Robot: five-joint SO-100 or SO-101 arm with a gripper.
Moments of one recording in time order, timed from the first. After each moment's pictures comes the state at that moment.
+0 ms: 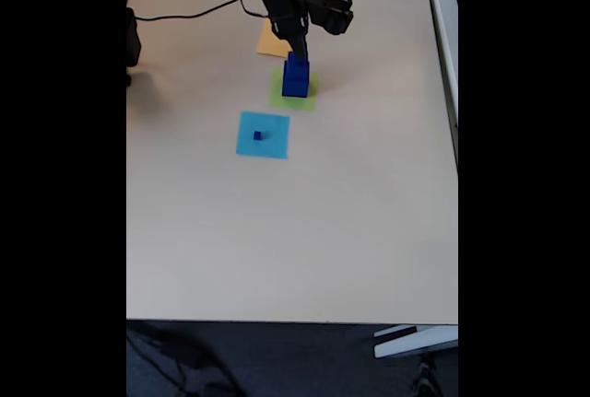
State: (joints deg) arm 5.8 69.4 57.5 77.1 85.4
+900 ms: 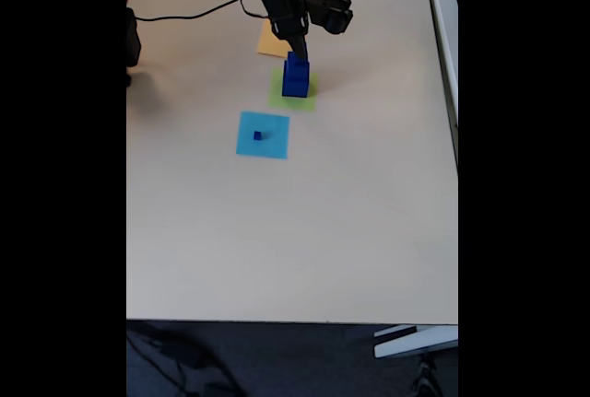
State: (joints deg) arm 6.1 69.5 58.4 76.7 83.7
